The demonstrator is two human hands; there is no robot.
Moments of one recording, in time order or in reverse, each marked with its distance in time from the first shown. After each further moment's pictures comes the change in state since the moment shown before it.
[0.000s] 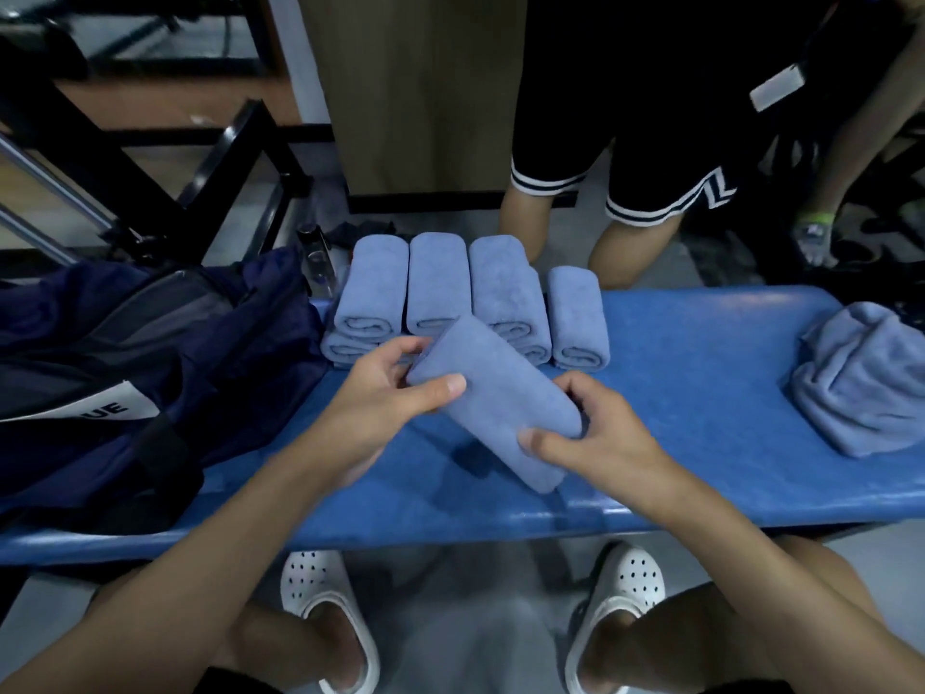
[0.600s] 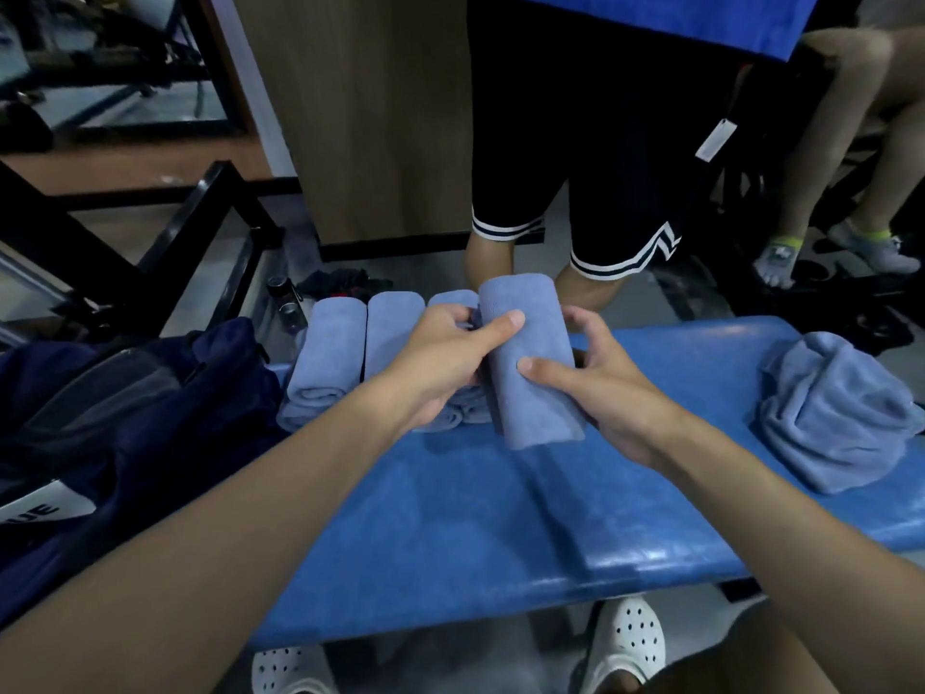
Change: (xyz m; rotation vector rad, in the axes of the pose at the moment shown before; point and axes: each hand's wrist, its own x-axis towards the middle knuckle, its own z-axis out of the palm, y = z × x) left_hand 0.105 0.059 0.084 0.077 0.039 -0.052; right_hand 0.070 -0.021 -0.064 0.358 0.096 0.091
